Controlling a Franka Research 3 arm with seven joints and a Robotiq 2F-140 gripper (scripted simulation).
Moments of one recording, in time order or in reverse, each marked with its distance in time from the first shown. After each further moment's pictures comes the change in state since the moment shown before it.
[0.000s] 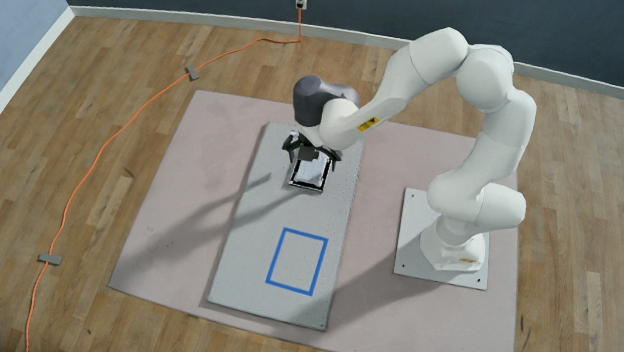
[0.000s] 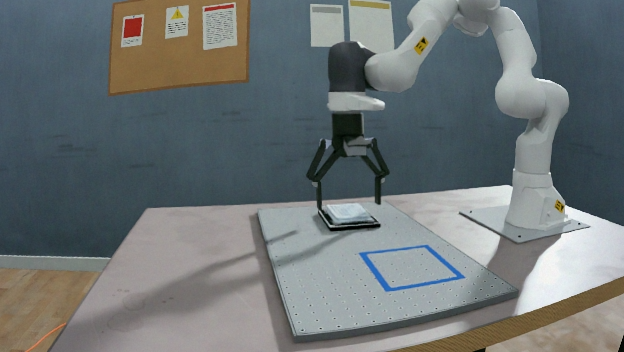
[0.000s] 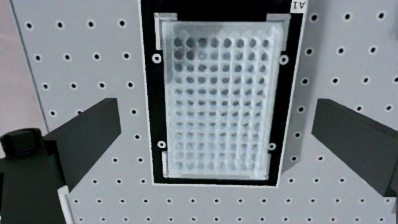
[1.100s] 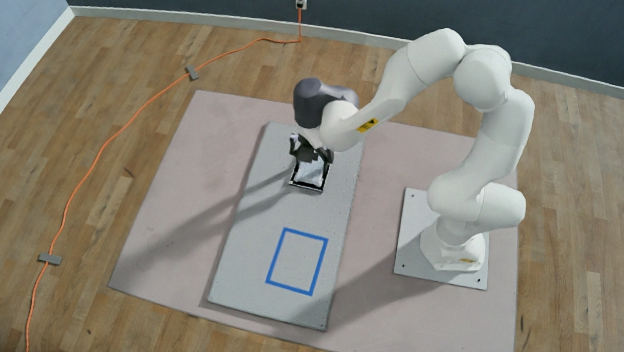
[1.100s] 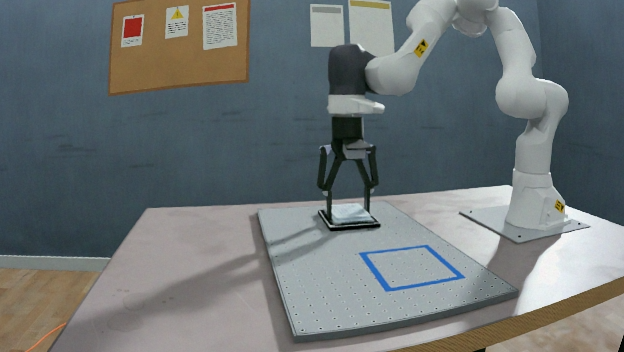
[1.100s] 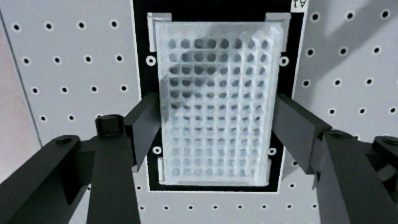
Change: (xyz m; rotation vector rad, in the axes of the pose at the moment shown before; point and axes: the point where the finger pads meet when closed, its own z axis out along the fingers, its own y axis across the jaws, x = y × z) arm 0.001 0.002 0.007 -0.007 0.001 0.007
